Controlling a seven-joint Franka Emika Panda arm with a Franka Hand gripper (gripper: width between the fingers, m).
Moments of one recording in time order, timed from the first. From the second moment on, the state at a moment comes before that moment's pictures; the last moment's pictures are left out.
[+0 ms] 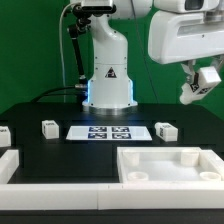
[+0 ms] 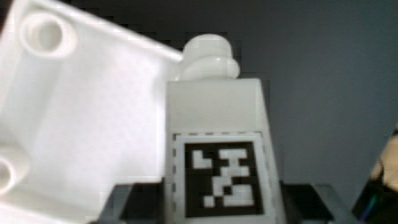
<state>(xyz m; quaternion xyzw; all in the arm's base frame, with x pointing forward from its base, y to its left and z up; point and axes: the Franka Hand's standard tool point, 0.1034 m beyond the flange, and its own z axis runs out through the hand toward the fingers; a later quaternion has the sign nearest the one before) 0.539 0.127 0.162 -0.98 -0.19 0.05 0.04</state>
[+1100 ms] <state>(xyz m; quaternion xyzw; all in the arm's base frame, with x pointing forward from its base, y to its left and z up) 0.610 0.082 0.140 -0.95 -0.17 -0.27 0.02</state>
